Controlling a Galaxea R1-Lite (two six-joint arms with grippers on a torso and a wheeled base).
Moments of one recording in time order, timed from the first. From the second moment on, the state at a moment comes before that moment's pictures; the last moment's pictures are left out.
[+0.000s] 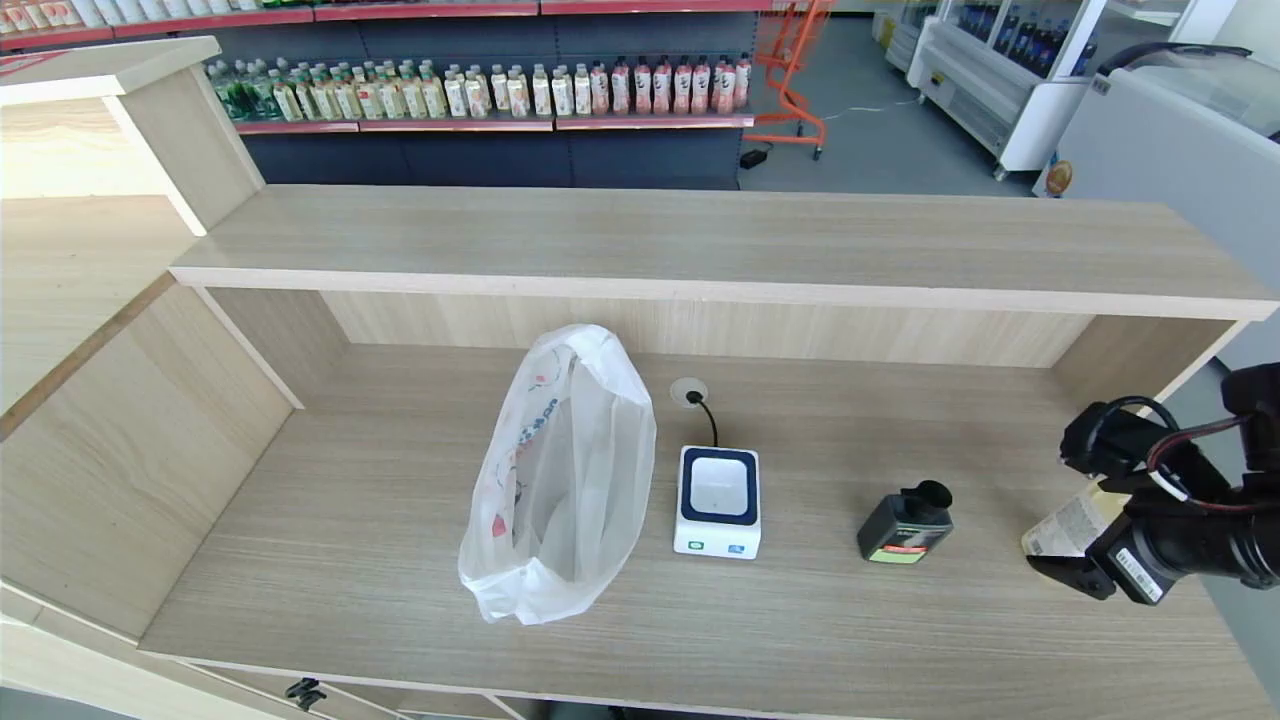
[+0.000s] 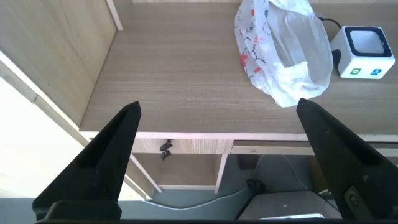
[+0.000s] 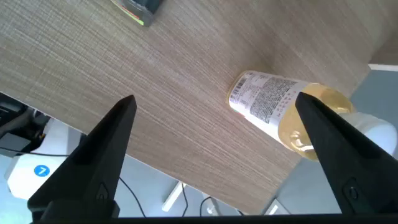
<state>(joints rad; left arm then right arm) 0.00 0.00 0.00 0.00 -0.06 0.03 -0.07 1.52 -0.65 -0.14 0.07 -0.74</state>
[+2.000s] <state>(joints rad) 0.00 0.00 0.00 0.00 -0.06 0.03 0.14 1.98 -0.70 -0.56 0.26 -0.76</state>
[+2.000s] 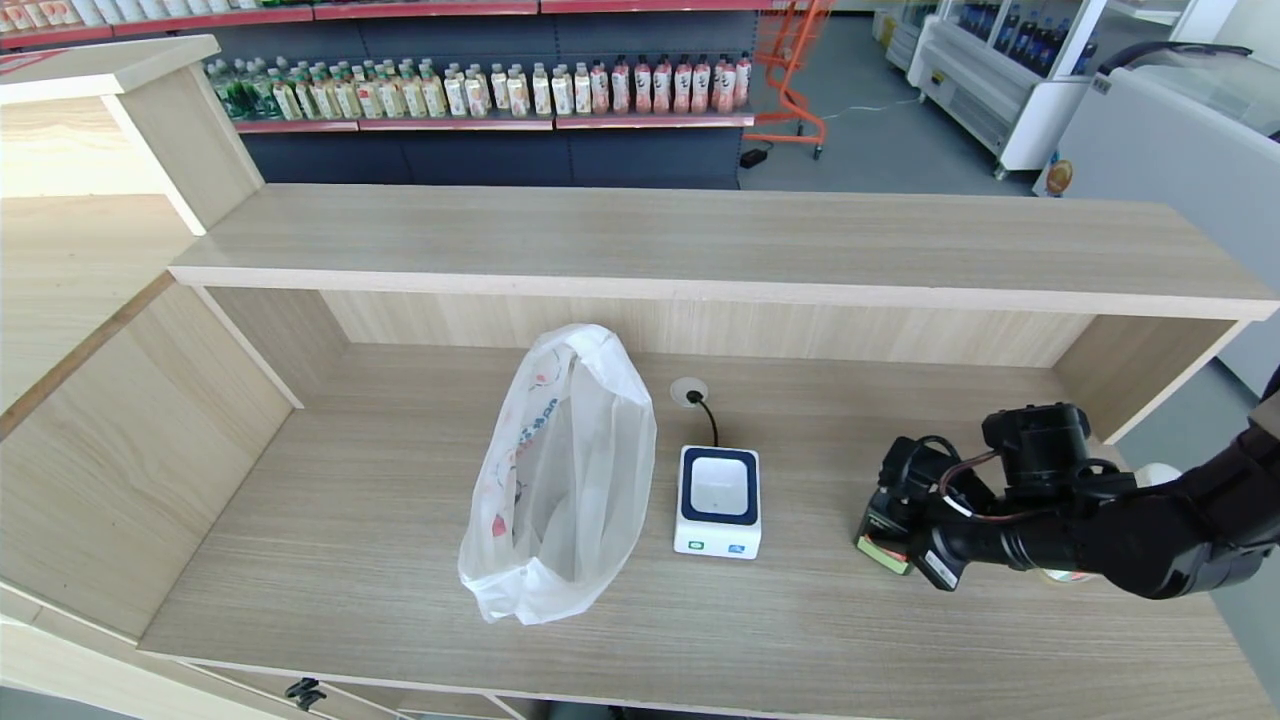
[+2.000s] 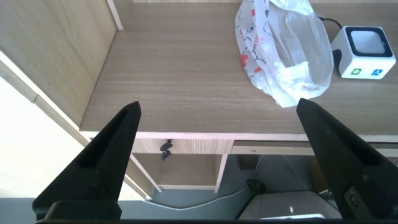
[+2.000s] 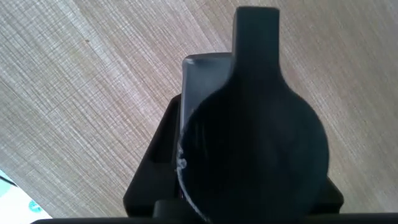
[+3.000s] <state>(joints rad) 0.00 0.00 0.00 0.00 -0.06 0.03 0.05 1.39 -0.46 -0.60 0.46 -1.38</state>
